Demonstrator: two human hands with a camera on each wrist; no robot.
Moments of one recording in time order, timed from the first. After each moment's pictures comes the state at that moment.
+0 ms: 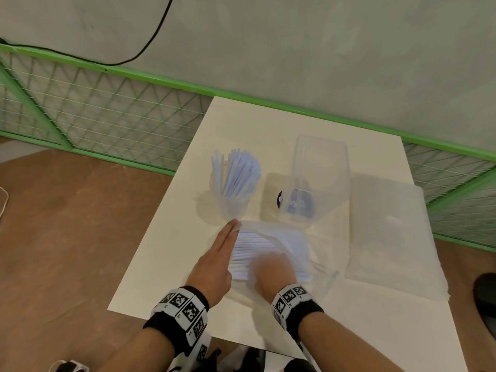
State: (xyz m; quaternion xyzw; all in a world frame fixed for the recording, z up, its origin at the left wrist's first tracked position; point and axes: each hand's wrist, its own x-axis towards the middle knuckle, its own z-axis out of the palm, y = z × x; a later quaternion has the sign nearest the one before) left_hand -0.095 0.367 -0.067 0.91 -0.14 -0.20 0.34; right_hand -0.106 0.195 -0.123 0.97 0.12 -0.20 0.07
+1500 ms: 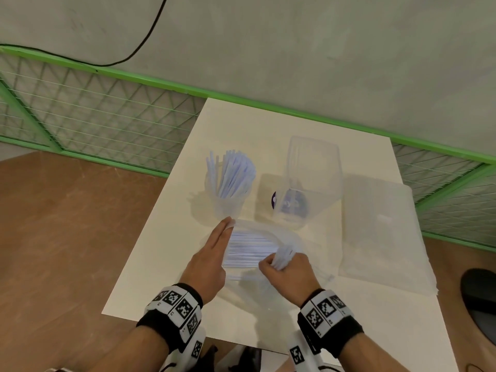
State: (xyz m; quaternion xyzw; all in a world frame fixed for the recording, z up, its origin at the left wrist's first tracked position) left_hand -0.090 0.372 -0.066 0.90 -0.16 -0.17 0.36; right_hand -0.127 0.171 -0.051 0.88 -0.12 -0.11 -0.45
